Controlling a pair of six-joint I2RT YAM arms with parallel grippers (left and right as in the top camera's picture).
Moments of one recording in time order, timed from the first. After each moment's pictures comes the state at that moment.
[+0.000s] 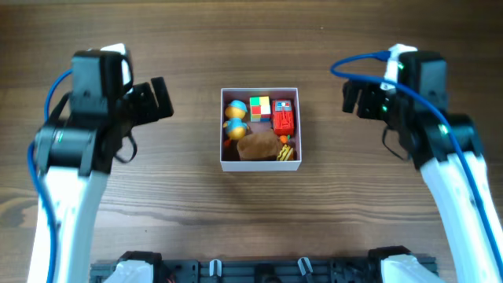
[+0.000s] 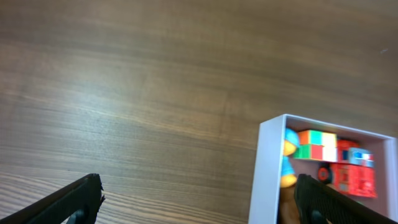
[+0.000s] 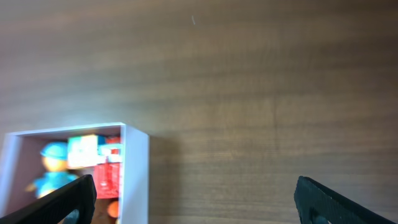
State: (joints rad) left arm -0.10 1.22 1.37 -1.01 -0.08 -0.29; right arm 0.11 1.22 1.19 -0.77 0.01 0.22
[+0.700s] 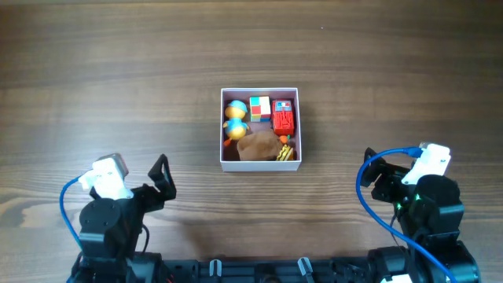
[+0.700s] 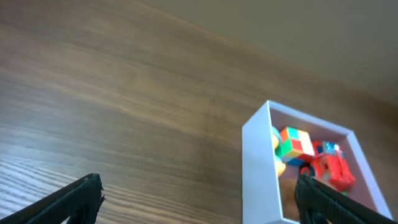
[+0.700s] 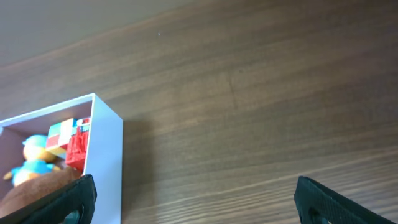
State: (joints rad) left arm -0.10 0.28 0.52 -0.68 -0.05 -0.41; right arm 0.11 0.43 0.63 -0.75 0.14 0.34
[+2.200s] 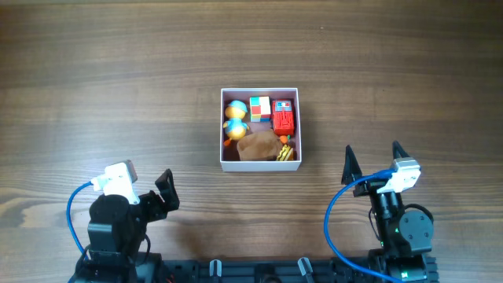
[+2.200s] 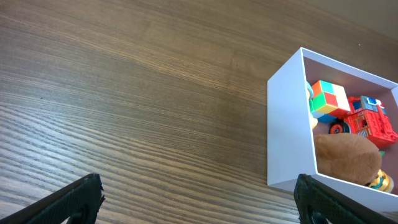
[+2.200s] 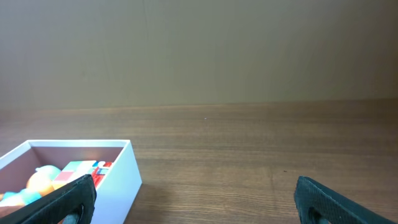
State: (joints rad) left arm -0.10 0.29 0.50 -0.83 -0.06 -0.38; right arm 0.10 0.02 0.01 0.00 -0.01 0.08
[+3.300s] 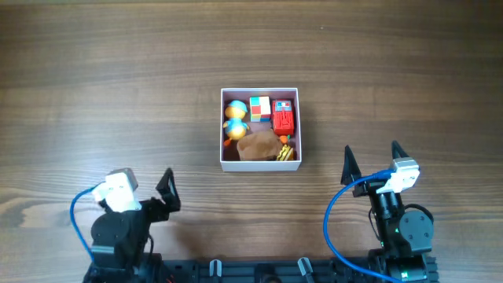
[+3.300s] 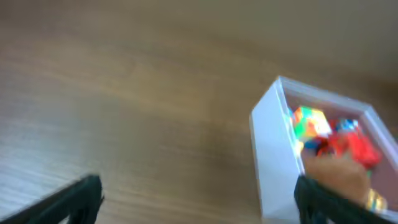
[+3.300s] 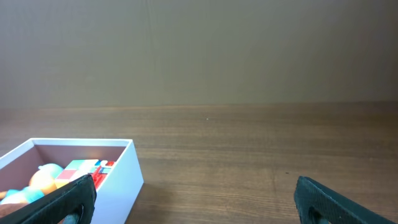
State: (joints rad) left arm -0.10 0.06 0.34 -0.66 -0.04 -0.34; right arm 0.10 0.02 0.01 0.00 -0.02 0.07
